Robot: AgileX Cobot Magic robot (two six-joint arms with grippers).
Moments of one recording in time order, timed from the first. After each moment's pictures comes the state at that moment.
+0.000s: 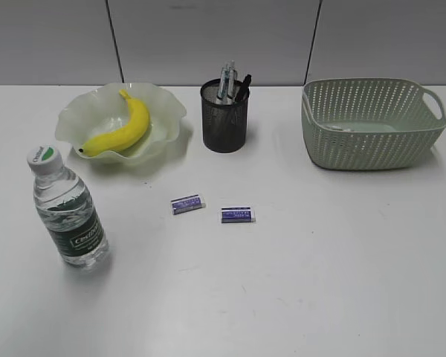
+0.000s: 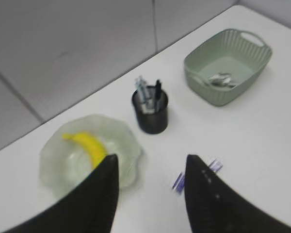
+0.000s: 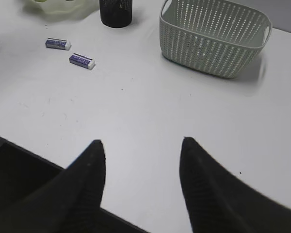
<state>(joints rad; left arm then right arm) -0.37 1.23 -1.59 -0.20 1.08 0.31 0.53 -0.01 -0.51 -0.07 1.04 0.01</state>
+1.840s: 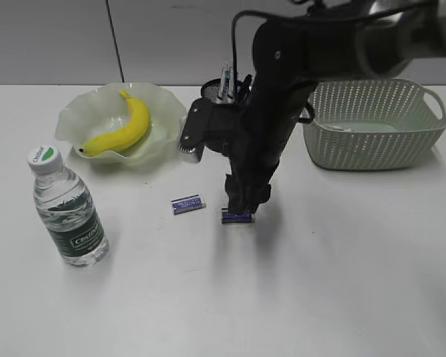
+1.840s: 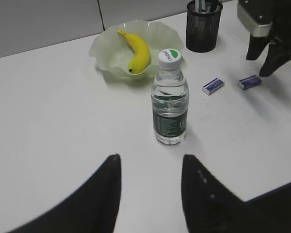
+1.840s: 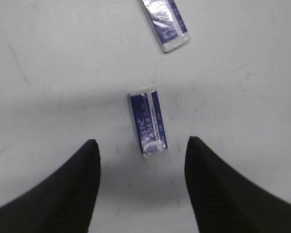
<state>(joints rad) -0.34 -0.01 -0.54 0.01 1.05 0.04 0.64 2.09 -1.49 0.14 0.81 -0.87</state>
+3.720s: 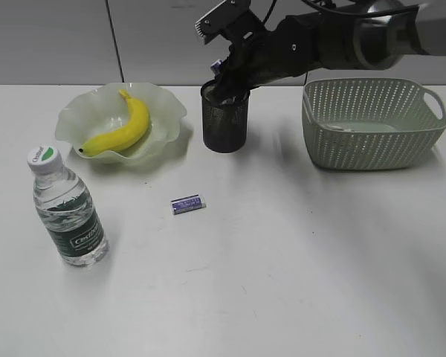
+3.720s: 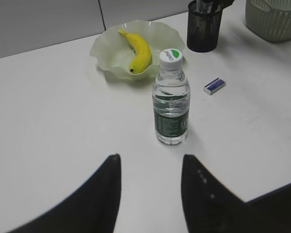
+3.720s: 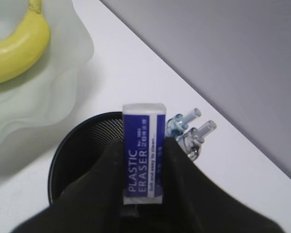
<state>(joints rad) -0.34 -0.01 -0.54 0.01 1.05 0.04 0.52 2.24 -1.68 0.04 0.10 -0.41</state>
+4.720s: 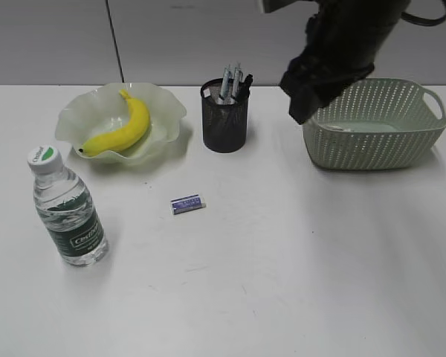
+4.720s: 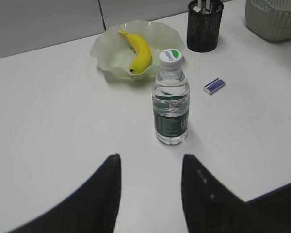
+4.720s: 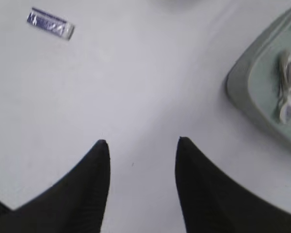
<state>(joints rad) -0.34 -0.01 -0.54 0.01 1.05 0.04 0.53 1.81 -1.56 0.04 1.05 -0.23</state>
